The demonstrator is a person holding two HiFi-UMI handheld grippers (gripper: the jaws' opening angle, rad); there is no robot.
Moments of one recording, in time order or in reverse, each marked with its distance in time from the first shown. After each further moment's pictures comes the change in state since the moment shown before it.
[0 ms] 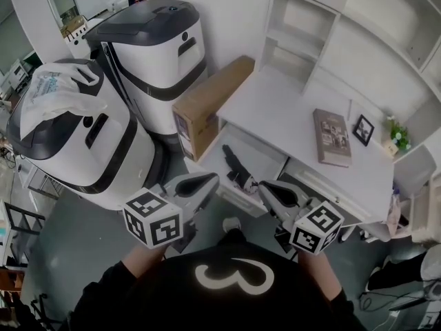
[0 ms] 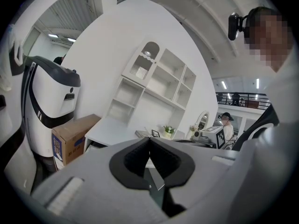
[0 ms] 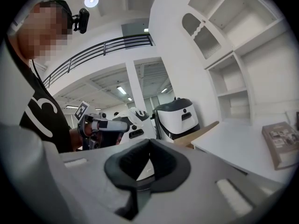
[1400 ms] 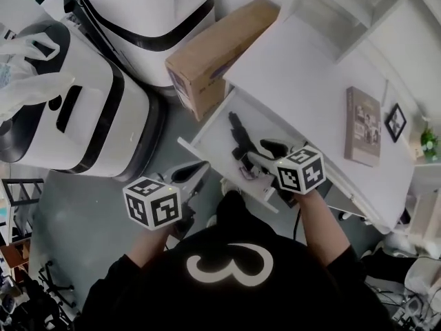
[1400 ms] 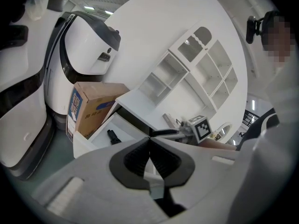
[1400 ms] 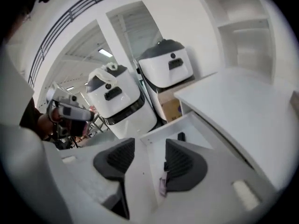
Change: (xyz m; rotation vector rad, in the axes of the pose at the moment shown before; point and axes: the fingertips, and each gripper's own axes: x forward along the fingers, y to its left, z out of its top) left arm 0.079 0.176 -0.114 -0.372 0.194 0.191; right arm 0.166 -0.187 -0.158 0.125 0.570 0.017
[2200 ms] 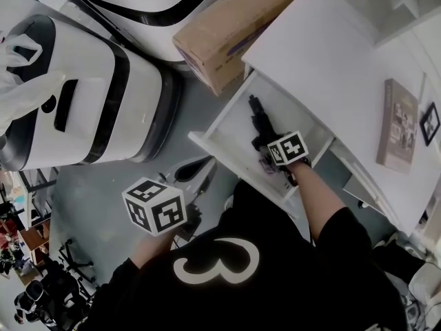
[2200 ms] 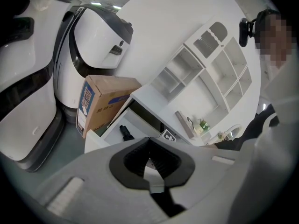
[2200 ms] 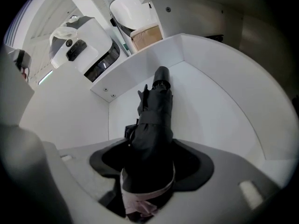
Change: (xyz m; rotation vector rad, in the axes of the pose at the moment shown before) left arm 0.025 0.055 0.001 -0.071 0.068 0.099; right arm 0.151 -0.111 -0.148 0.091 0.467 -0.106
